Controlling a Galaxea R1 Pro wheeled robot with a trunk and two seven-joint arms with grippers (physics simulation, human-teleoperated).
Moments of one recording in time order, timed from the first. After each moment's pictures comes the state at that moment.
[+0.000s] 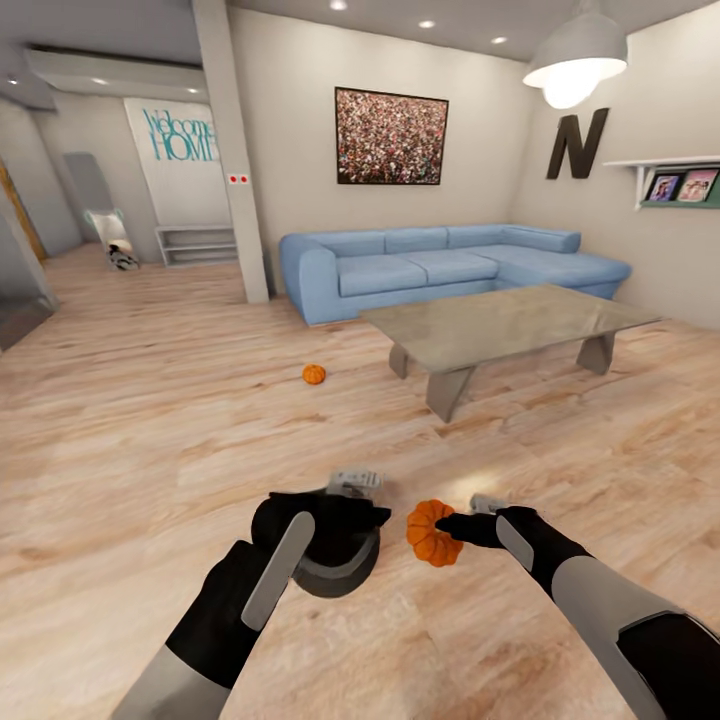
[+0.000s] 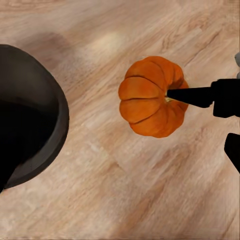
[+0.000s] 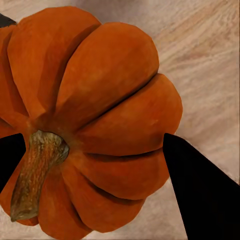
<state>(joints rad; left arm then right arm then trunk) -0.56 -0.14 -0.41 -1.36 0.53 0.96 0.22 -0.89 -0.11 0.36 -0.28 -0.55 0.45 0.17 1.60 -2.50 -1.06</state>
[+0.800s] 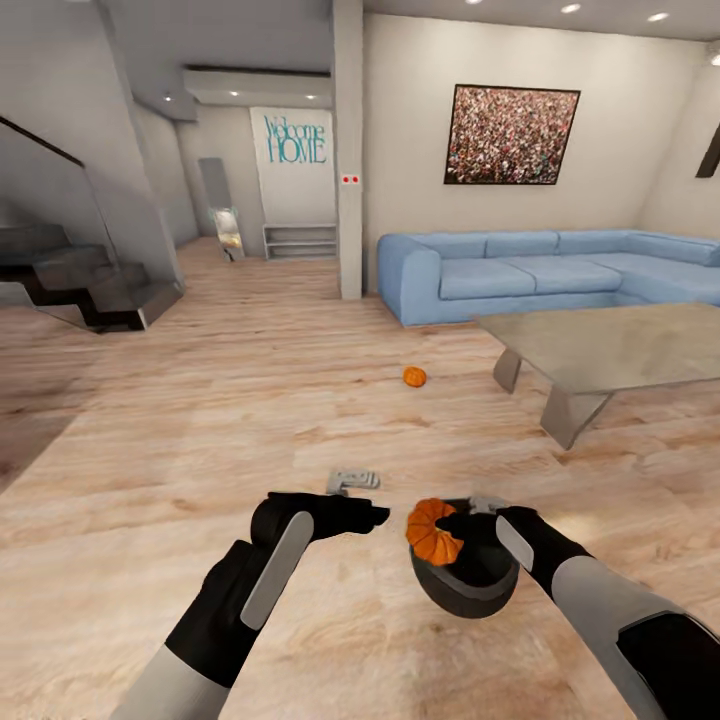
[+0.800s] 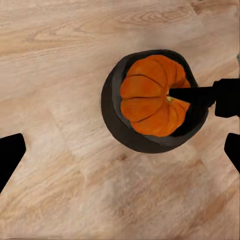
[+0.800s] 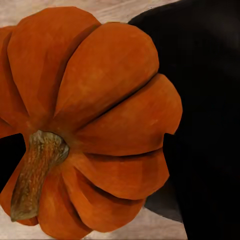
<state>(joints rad) -0.56 -0.14 -0.40 -1.36 0.53 0.96 0.22 -0.89 -0.11 0.36 -0.28 -0.55 0.43 0.17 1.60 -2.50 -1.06</state>
